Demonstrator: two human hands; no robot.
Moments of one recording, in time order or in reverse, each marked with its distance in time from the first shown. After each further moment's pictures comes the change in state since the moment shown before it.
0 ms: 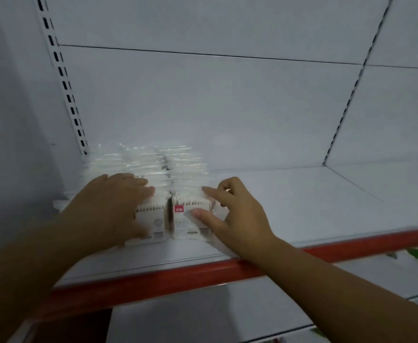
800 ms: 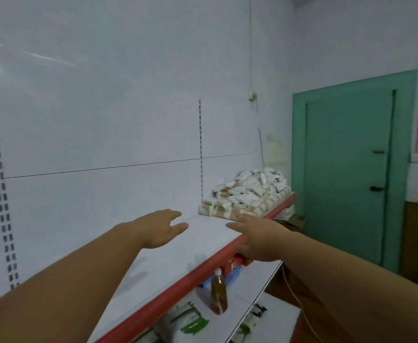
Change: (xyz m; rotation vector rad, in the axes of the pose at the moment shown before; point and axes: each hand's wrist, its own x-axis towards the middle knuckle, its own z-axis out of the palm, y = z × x) left_hand 0.231 0.670 -0.210 -0.401 -0.003 0.686; right_hand -0.177 0.386 -0.595 -0.860 -0.368 0.614
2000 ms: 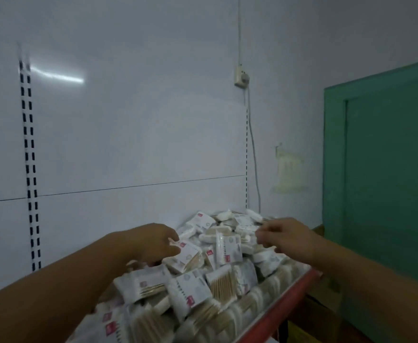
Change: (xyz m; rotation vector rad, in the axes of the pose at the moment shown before) left_hand 0.675 0.193 0.046 0.066 -0.009 -0.112; right_hand 0.402 0.601 0.065 0.700 0.180 0.062
